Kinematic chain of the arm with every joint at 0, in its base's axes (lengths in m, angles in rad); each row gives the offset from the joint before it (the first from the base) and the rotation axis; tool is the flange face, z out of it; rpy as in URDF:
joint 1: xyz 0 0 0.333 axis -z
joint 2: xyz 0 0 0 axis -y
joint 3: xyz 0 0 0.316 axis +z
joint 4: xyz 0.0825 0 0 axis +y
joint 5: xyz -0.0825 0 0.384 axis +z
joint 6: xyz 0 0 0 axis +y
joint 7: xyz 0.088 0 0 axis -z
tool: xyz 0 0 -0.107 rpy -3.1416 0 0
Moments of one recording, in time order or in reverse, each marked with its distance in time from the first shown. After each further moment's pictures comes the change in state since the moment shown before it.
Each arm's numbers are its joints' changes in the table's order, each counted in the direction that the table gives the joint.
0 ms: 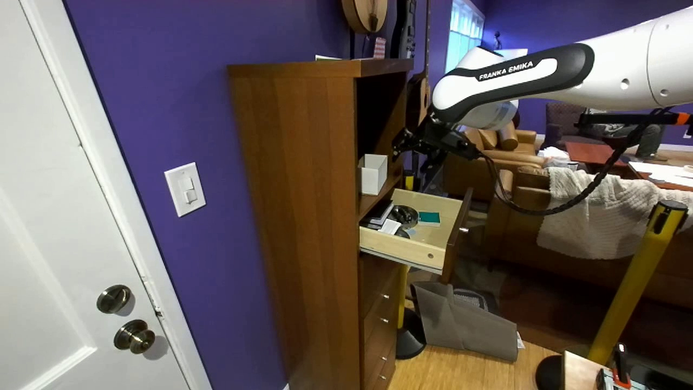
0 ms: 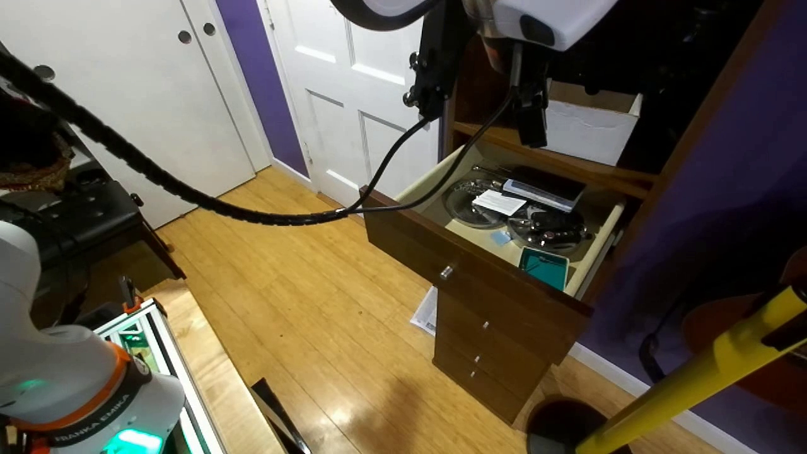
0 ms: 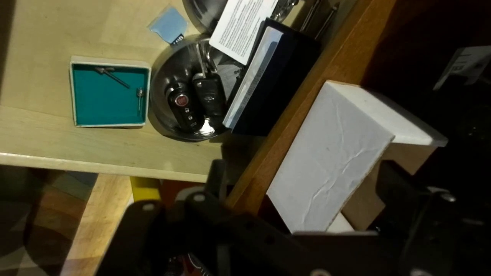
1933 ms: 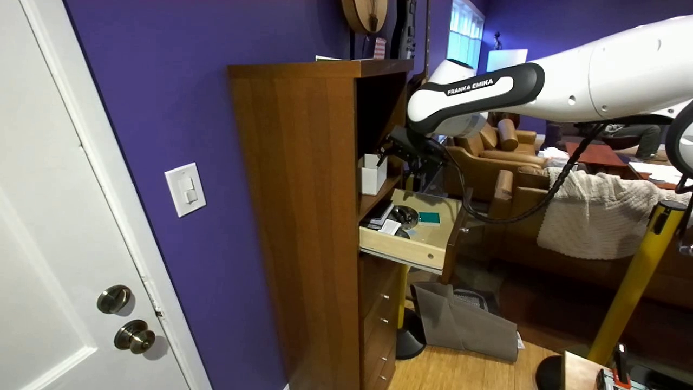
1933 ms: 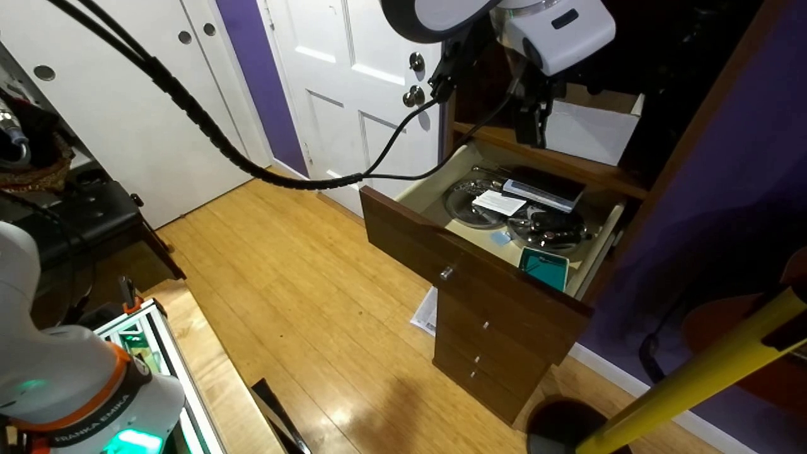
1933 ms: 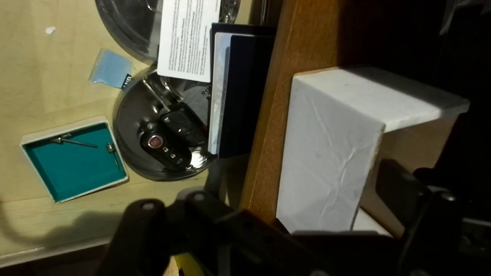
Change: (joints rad) arm -0.009 -0.153 0.019 -0.145 0.000 0.015 0.371
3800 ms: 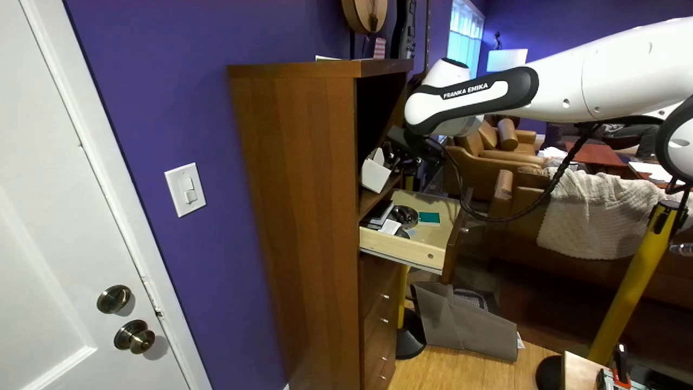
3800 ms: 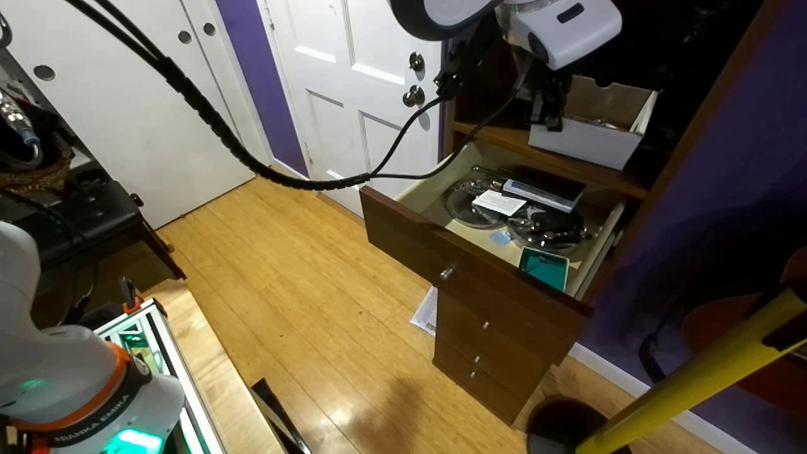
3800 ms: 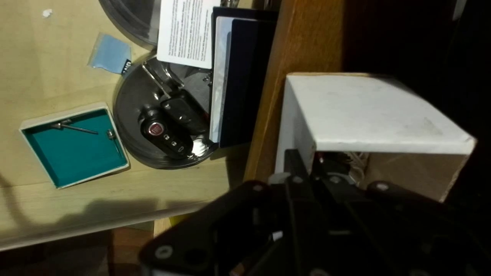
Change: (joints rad) arm -0.001 -0.023 -0.001 -0.031 -0.056 0.003 0.041
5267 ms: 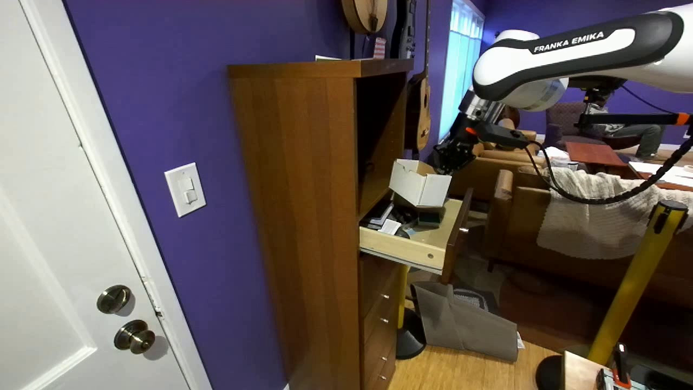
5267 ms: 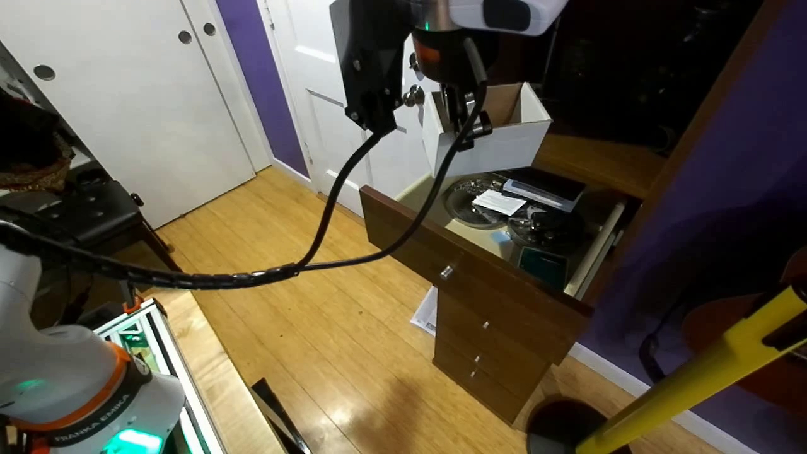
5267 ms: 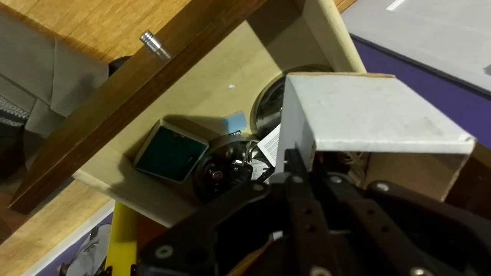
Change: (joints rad) arm 0.018 0.377 -0.064 0.288 -0.004 0.330 -0.798
